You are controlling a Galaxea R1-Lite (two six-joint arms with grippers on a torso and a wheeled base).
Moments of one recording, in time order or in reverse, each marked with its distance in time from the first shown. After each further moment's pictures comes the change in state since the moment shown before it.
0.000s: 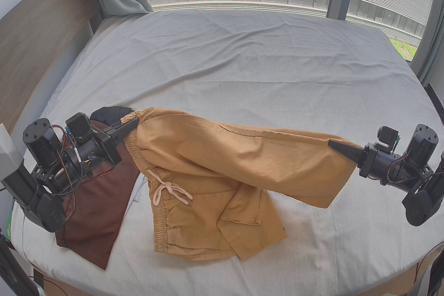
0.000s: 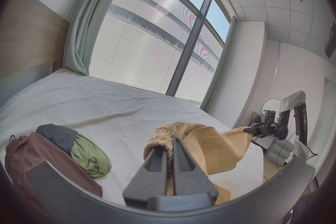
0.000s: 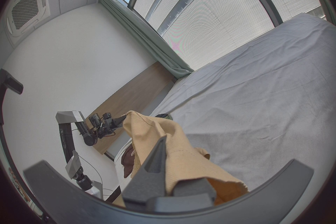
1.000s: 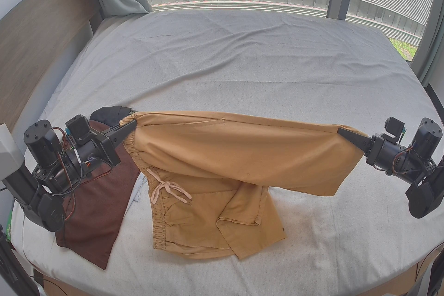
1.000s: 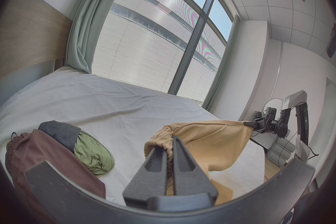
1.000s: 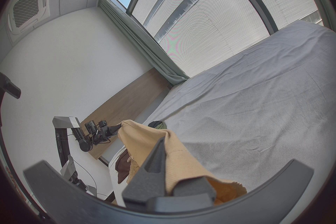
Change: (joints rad) left arm 0.027 0.019 0.001 0.000 -0.001 0.001; right arm -0.074 0.000 -0.051 0.000 0.001 0.021
